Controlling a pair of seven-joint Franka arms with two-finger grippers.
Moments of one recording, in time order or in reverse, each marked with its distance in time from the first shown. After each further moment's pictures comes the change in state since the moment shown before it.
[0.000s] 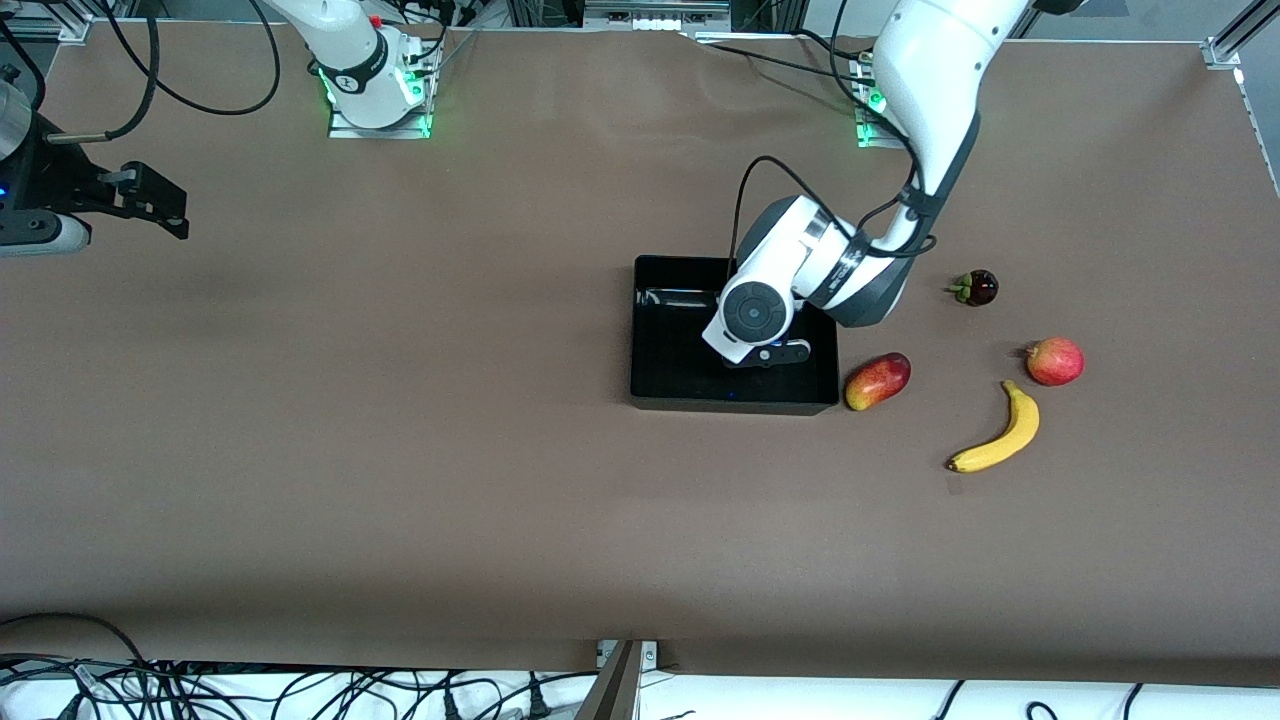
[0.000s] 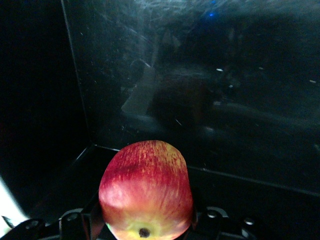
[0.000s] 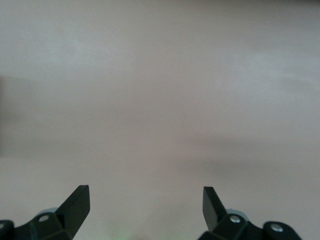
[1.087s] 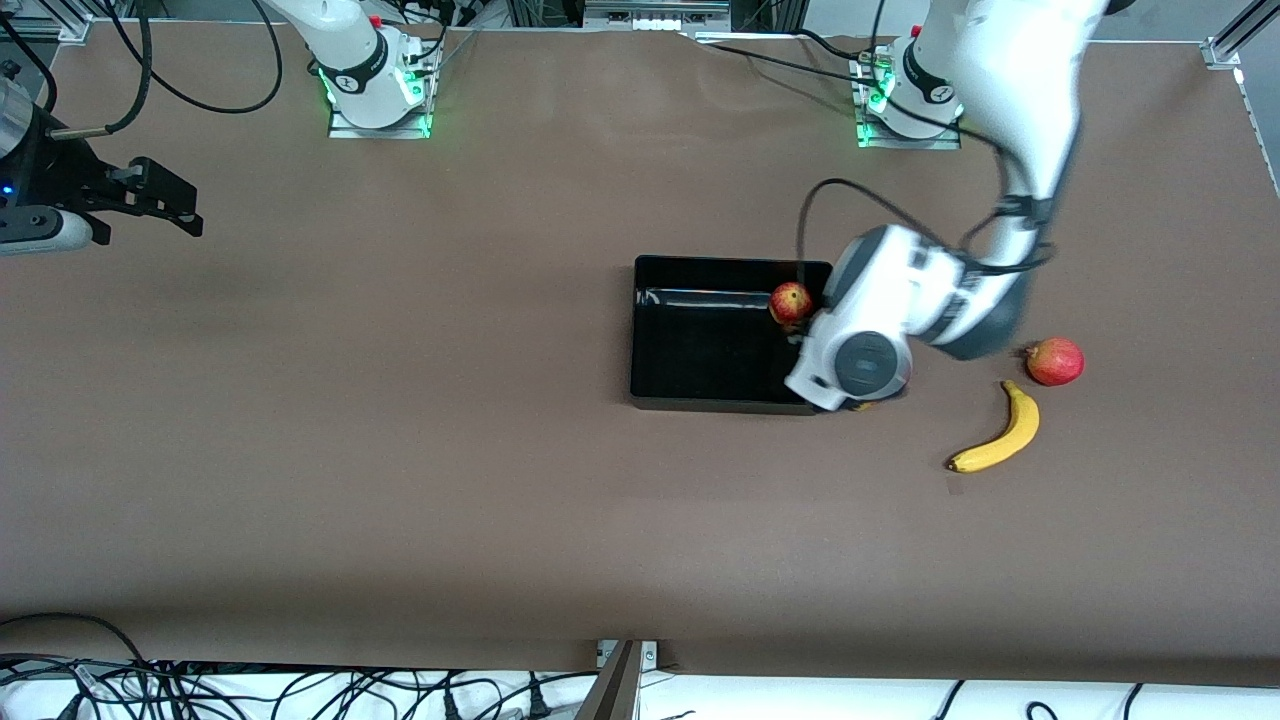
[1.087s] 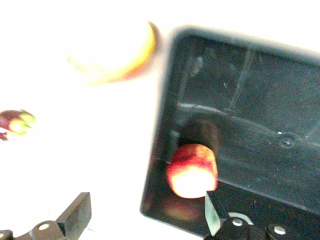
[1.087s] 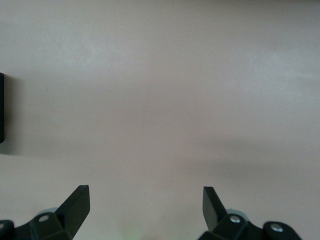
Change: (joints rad) left arm 0.203 -0.053 0.028 0.198 0.037 -0.225 0.130; right arm 0.000 0.000 -0.006 0.002 0.040 -0.001 -0.001
